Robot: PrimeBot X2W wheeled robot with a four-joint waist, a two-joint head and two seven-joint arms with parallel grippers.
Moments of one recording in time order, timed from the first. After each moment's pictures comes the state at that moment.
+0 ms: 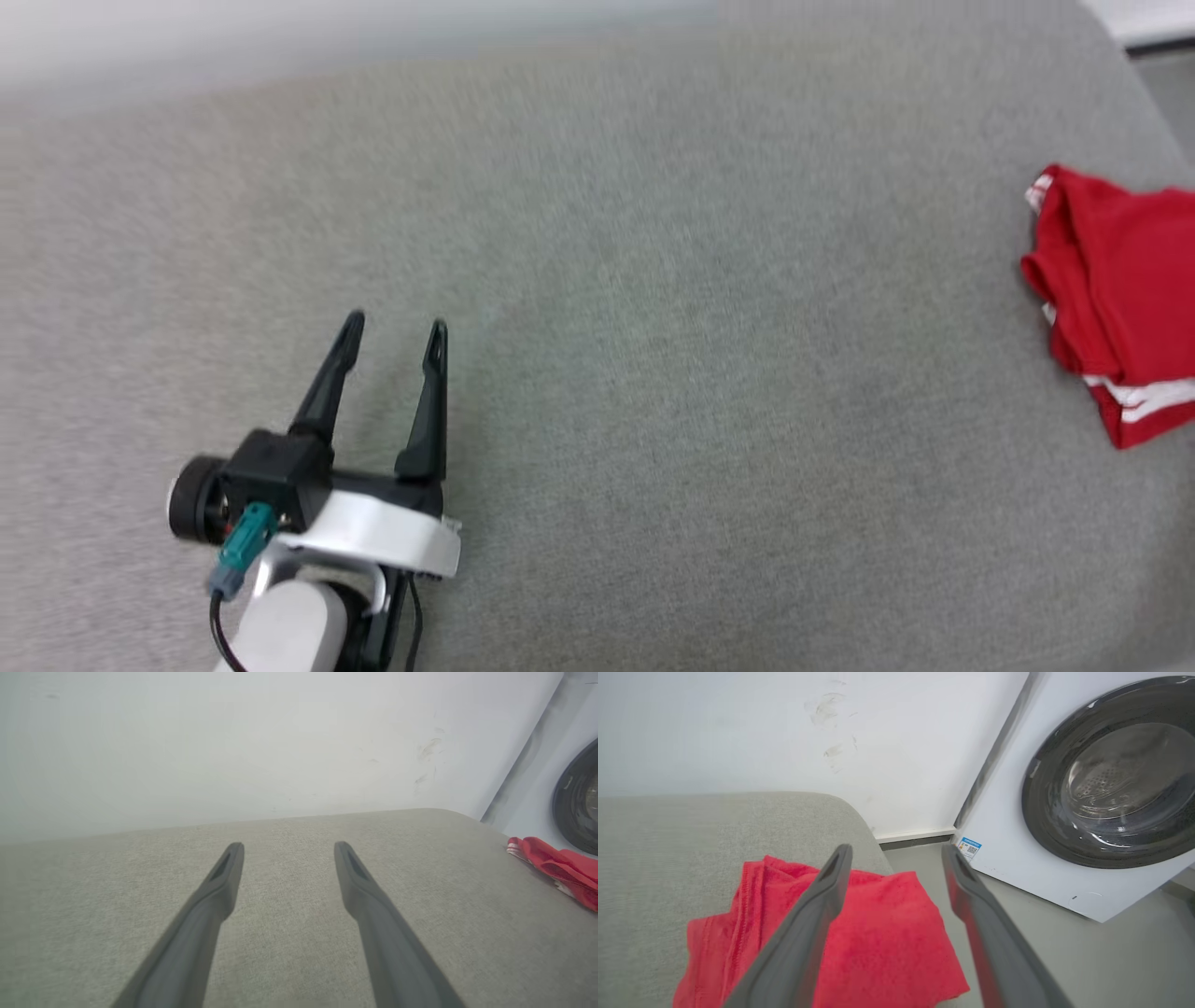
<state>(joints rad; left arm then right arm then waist) -0.21 0.27 -0.31 -0.02 -0.33 0.11 -0.24 -0.59 -0.51 -0.24 0.73 0.16 0.13 -0.22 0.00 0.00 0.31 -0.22</state>
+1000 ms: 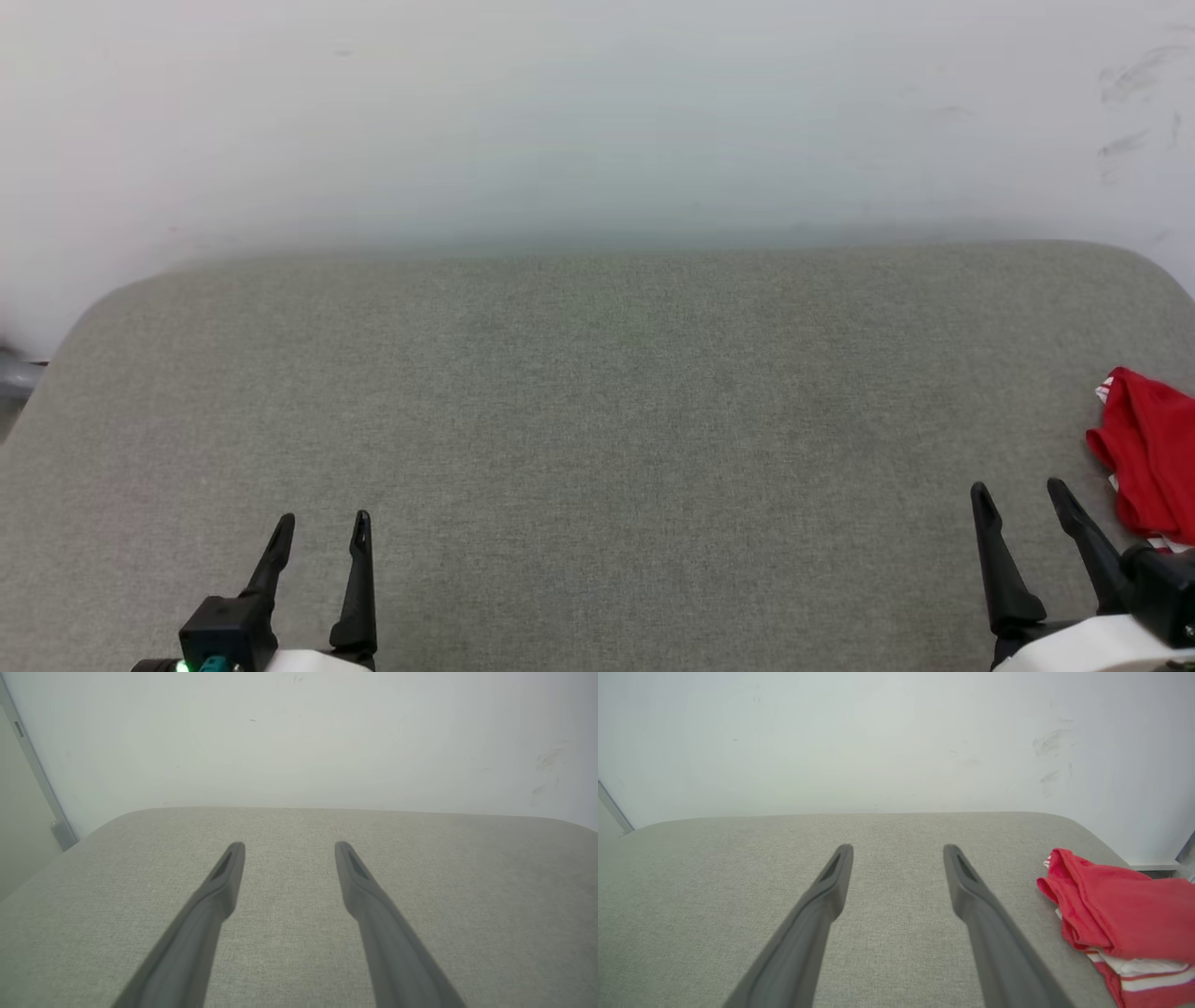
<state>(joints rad) 0.10 0.28 -0.20 0.06 -0.36 0.14 -0.26 0.15 -0.07 -0.10 -0.14 0.16 0.13 0.02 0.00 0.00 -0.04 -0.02</state>
